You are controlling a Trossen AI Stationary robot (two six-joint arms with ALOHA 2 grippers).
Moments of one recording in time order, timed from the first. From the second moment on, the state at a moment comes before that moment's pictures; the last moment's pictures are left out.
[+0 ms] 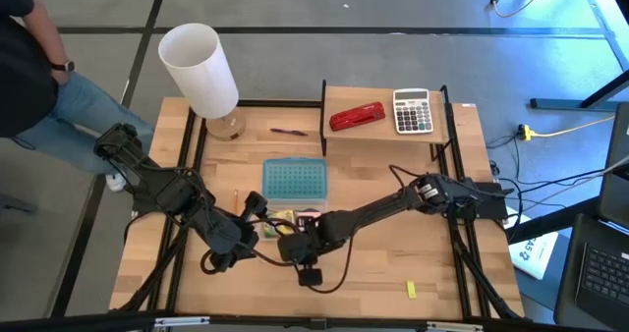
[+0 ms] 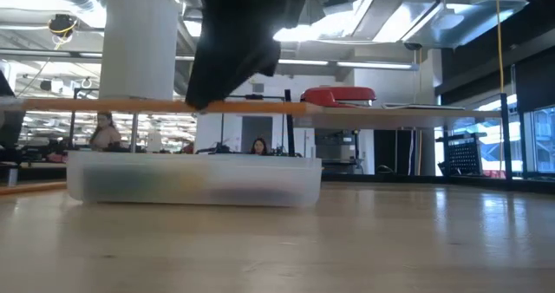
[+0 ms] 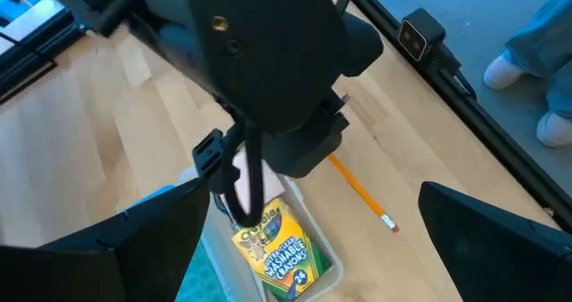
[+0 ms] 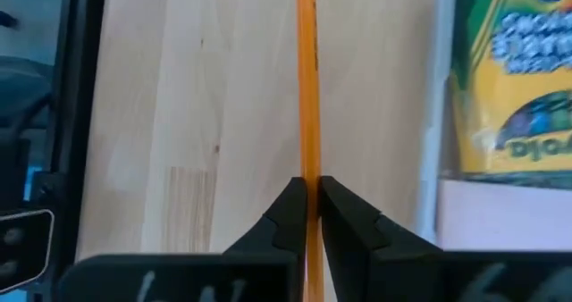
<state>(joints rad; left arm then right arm) -0.62 1.39 1.46 -0.97 -0.28 0.06 0.36 2.34 2.10 -0.89 -0.03 0.28</state>
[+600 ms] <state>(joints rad) -0.62 1.39 1.46 -1.13 -0.48 -0.23 0.22 2.34 2.13 -0.98 0.01 0.23</state>
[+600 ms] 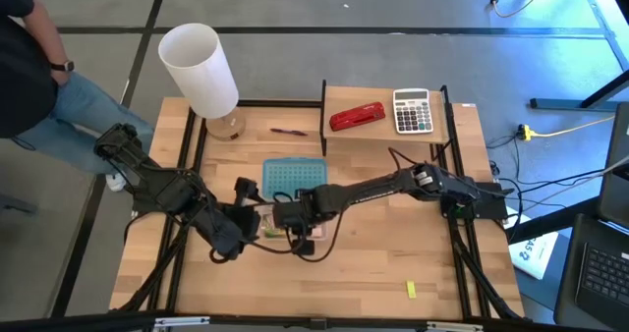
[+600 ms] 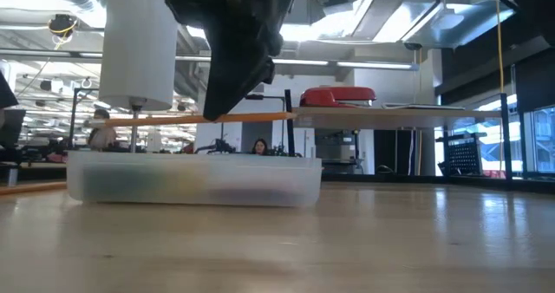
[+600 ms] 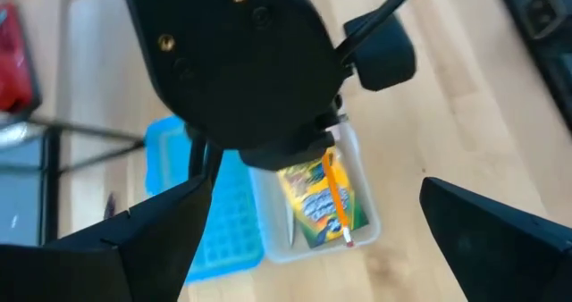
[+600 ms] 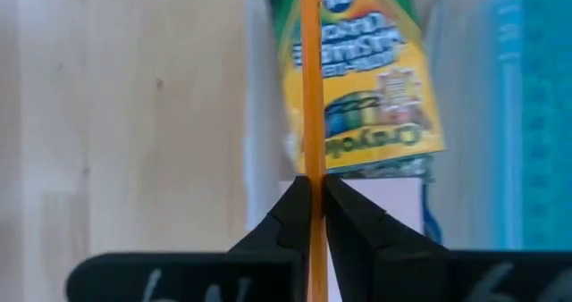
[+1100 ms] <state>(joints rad) -0.62 1.39 1.46 -1.17 -0.57 -0.37 0.16 2.34 2.12 -1.02 0.09 0.20</state>
